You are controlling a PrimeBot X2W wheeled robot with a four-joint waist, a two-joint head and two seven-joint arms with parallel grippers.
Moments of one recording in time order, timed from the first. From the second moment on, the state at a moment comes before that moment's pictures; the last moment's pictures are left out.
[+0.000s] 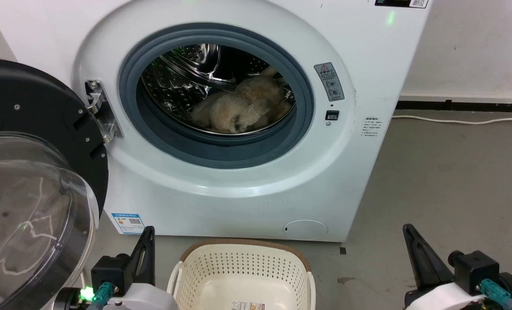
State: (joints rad) left arm 0.04 0.08 -0.04 0.05 -0.07 0.01 -0.08; right arm 0.06 -0.05 0.00 0.01 0.05 0.13 -0.08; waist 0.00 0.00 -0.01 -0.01
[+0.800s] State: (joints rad) left arm 0.02 0.06 -0.01 0.02 -0.03 0.01 -0.03; right arm 0.03 -0.05 0.00 0.01 0.02 0.13 -0.03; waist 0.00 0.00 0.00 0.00
